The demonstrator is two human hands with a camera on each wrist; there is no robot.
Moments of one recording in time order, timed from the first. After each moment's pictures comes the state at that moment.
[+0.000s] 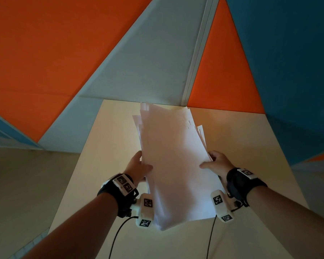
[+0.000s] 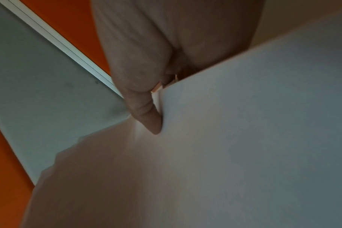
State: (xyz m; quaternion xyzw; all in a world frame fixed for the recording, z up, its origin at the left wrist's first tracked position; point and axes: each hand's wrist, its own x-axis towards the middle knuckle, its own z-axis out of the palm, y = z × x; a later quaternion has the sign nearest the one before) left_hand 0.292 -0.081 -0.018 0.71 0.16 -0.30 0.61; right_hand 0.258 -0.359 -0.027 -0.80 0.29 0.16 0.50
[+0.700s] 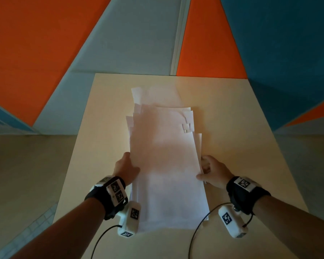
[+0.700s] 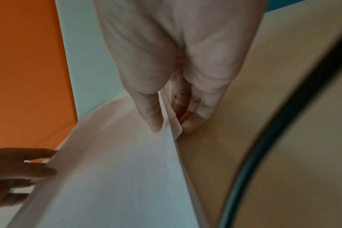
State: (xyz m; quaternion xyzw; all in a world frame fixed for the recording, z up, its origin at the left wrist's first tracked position) left_hand 0.165 -0.027 -0.023 0.89 0.08 -0.28 0.35; right_hand 0.075 -0.316 -0.019 -0.86 0.23 0.25 0.38
